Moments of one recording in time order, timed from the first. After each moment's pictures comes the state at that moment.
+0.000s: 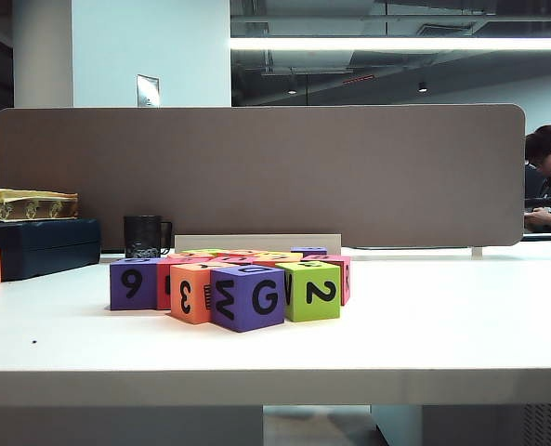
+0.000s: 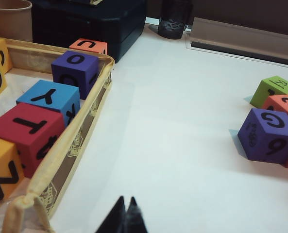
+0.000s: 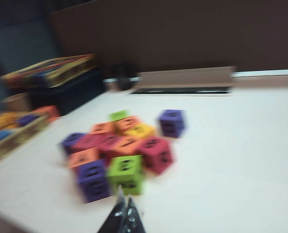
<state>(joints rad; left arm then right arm) 0.13 0.00 0.01 -0.18 0.06 -0.11 -0.03 0.01 0.25 -0.24 -0.56 0.21</state>
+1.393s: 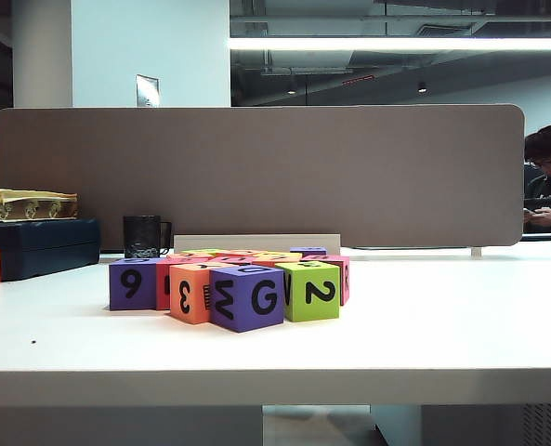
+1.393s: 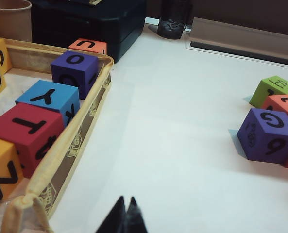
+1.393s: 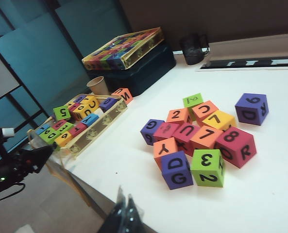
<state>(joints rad) 0.13 0.00 0.01 -0.18 0.06 -0.11 0.01 0.37 0.68 -0.48 -0.79 0.28</state>
